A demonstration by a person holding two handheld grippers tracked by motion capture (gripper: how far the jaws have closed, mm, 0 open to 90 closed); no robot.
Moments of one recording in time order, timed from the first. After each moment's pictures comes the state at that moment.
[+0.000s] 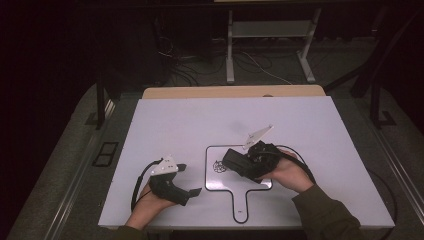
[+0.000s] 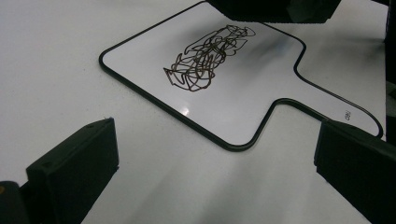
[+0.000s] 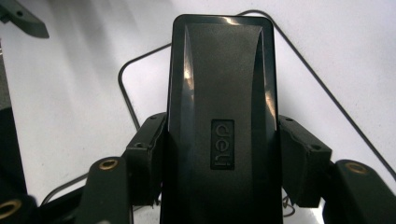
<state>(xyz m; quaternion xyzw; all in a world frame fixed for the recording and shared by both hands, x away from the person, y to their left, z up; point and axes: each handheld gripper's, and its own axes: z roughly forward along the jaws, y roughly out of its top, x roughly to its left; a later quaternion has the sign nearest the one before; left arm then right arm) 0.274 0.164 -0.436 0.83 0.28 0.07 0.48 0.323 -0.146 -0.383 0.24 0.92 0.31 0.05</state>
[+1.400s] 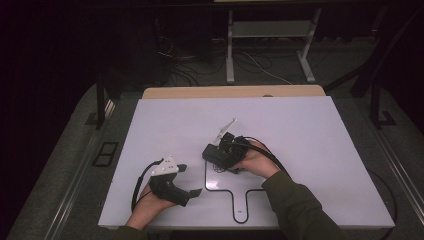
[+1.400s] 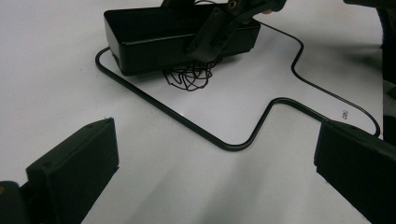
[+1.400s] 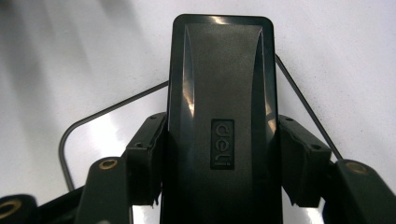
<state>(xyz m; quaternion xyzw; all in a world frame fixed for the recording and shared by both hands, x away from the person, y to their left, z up) 0.273 0.162 -0.436 0.83 0.28 0.07 0.48 0.370 -0.075 -0.409 0.23 0.94 0.26 0.06</state>
